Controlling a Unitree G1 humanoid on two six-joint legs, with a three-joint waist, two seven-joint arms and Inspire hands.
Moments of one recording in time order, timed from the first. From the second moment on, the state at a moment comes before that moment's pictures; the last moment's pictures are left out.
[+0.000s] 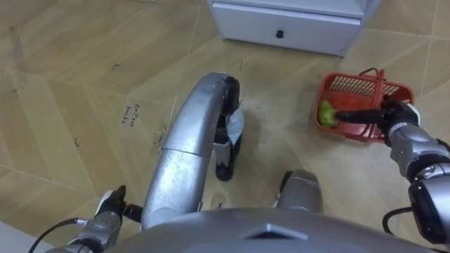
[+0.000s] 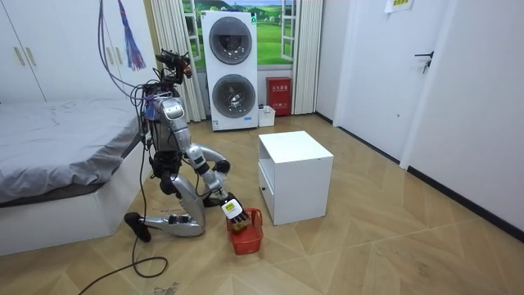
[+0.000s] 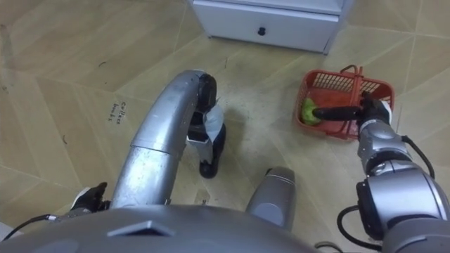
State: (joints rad) left arm 0.07 0.29 -0.34 1.28 -0.13 -0.05 0.10; right arm -0.34 -0.47 0.18 1.31 0.43 -0.02 -0.05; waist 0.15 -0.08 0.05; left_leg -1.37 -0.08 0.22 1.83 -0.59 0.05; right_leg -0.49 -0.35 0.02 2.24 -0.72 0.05
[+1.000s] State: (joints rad) left arm -0.04 0.26 -0.33 1.31 -0.13 -0.01 0.10; right arm -0.34 -0.43 0.18 1.30 0.44 -0.01 -0.08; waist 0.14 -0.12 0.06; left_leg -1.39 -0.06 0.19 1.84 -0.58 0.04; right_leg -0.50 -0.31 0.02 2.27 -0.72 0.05
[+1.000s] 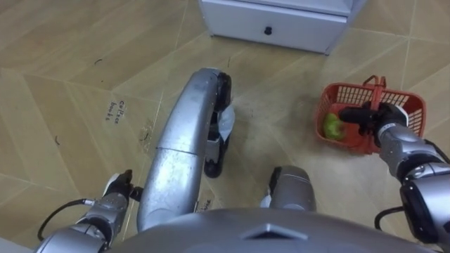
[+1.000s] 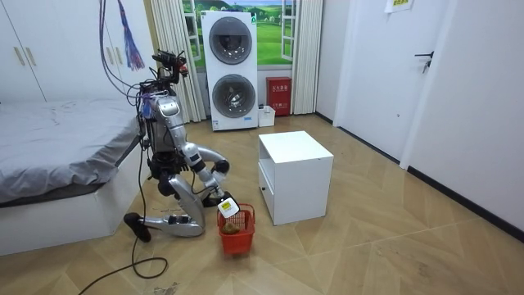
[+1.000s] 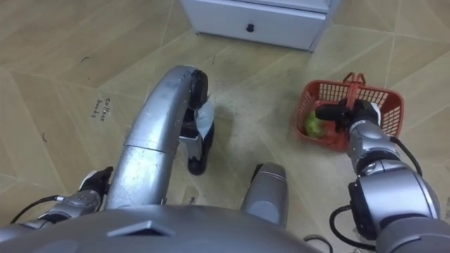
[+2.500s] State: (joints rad) left arm -0.09 0.27 -0.10 1.21 -0.13 -0.06 0.20; right arm -0.24 -0.38 0.24 0.66 0.34 0.04 -0.08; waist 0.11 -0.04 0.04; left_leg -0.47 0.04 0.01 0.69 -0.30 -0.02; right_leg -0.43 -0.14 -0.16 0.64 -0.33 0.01
